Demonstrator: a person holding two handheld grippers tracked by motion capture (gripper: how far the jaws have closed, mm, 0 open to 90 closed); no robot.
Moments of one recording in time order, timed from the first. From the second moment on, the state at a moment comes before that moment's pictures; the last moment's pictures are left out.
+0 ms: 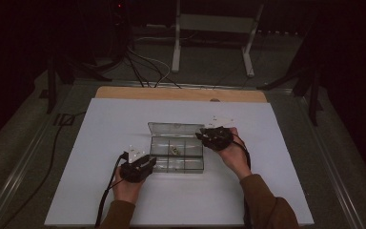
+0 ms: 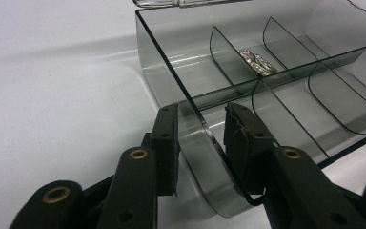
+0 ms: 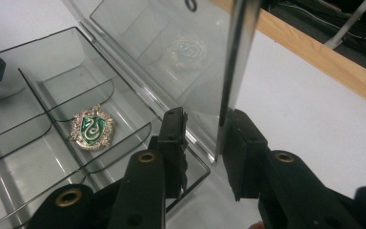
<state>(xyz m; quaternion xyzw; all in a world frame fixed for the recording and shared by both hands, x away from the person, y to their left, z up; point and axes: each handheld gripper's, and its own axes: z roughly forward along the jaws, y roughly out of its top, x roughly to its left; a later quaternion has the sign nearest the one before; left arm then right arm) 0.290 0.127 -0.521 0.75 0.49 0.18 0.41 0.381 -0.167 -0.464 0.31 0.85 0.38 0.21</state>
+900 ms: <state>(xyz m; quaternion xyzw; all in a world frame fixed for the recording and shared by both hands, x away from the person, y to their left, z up) 0.291 0.128 -0.521 0.75 0.49 0.18 0.41 0.369 -0.168 -0.468 0.30 0.85 0.38 0.22</state>
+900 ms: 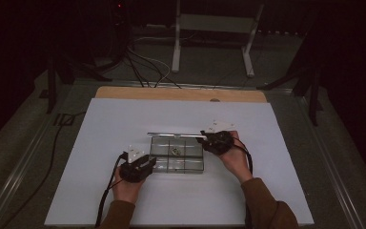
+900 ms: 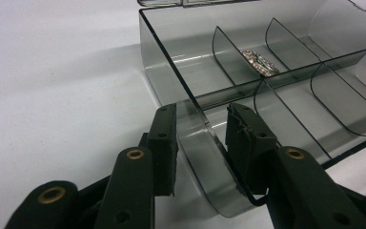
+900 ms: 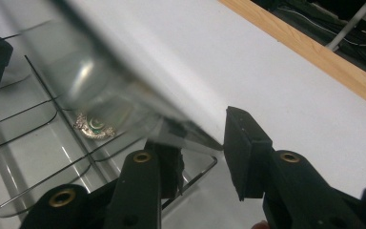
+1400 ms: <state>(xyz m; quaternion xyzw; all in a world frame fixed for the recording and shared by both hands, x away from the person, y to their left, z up) 0.291 0.131 -0.517 0.74 0.50 0.19 0.40 0.362 -0.171 -0.473 0.30 0.85 0.38 0.21</state>
